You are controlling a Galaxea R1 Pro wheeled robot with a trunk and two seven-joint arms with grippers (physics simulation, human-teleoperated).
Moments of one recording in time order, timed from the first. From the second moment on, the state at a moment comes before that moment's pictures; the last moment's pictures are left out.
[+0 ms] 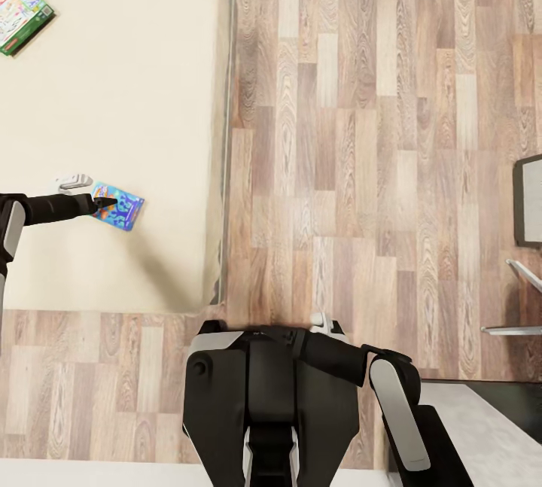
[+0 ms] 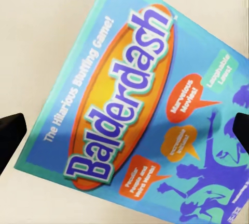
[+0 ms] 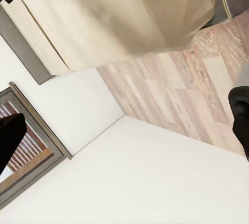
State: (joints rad) left arm -1.26 0.46 0.20 -0.73 -0.05 0.70 -0.63; right arm -0.31 0.11 0.06 -1.58 -0.69 1.00 0.37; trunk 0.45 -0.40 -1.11
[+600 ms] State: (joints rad) left arm -1.26 0.46 0.21 -0.73 -0.05 0.71 -0.64; right arm -0.31 0.11 0.06 -1.58 -0.69 1.00 0.37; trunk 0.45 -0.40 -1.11
